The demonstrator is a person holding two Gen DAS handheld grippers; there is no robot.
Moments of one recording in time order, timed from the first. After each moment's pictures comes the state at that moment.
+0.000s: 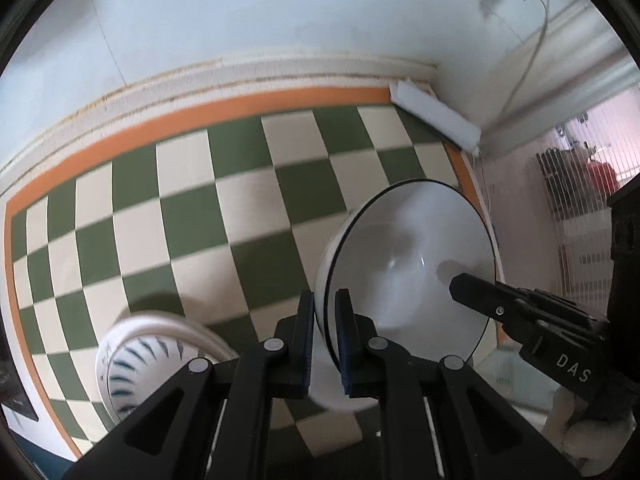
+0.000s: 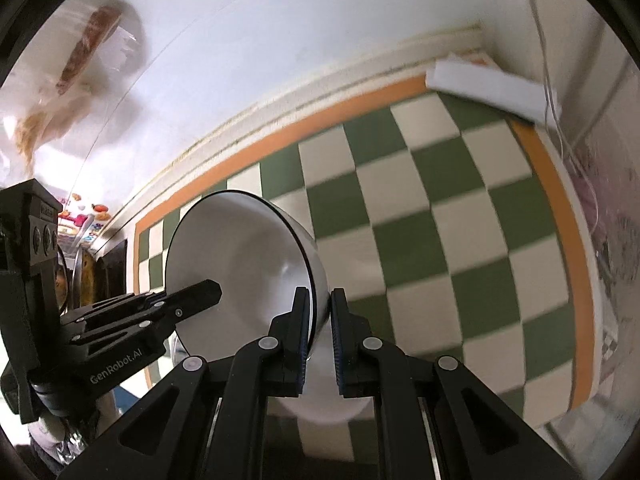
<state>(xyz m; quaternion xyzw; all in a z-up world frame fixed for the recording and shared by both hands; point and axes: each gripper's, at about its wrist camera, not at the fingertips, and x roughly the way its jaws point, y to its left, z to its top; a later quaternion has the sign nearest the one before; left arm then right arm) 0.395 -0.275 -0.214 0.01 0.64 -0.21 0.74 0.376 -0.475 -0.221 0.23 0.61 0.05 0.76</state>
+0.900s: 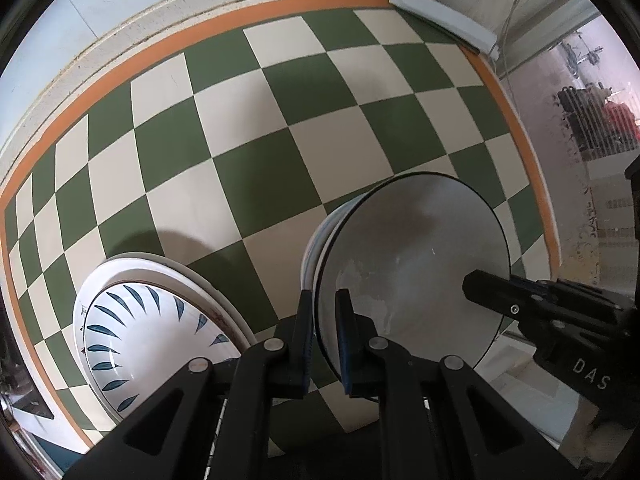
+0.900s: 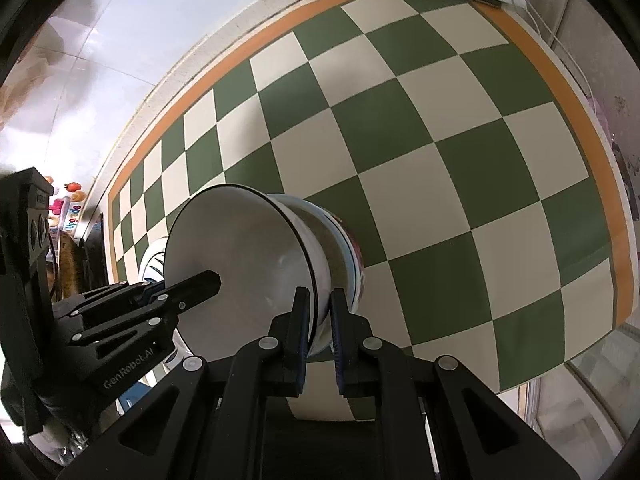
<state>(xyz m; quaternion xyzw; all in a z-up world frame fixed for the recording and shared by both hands) 0.352 -0.288 -0.284 0.09 0.69 -0.20 0.69 0.315 -0.469 -0.299 0.26 0.66 0.02 0.70</state>
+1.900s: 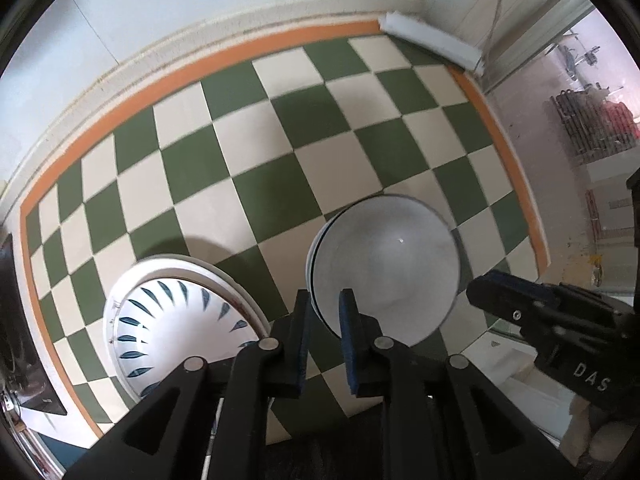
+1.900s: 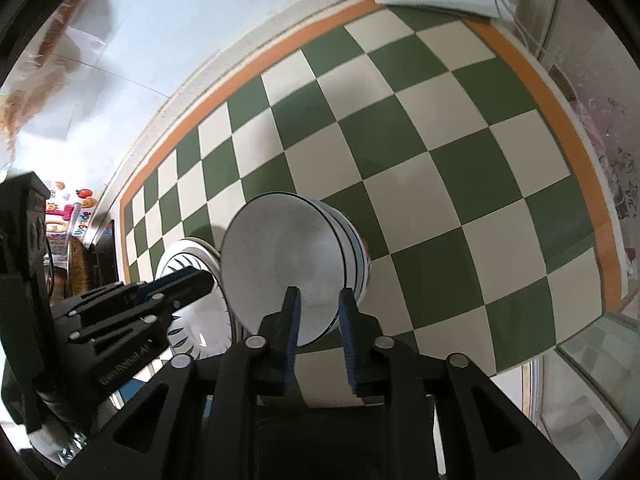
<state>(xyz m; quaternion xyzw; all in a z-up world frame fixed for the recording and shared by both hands) 0.344 -0.284 -0.225 0.10 0.66 -0.19 0.71 0.303 -0.471 -0.260 0.27 0.64 0.02 0.72</state>
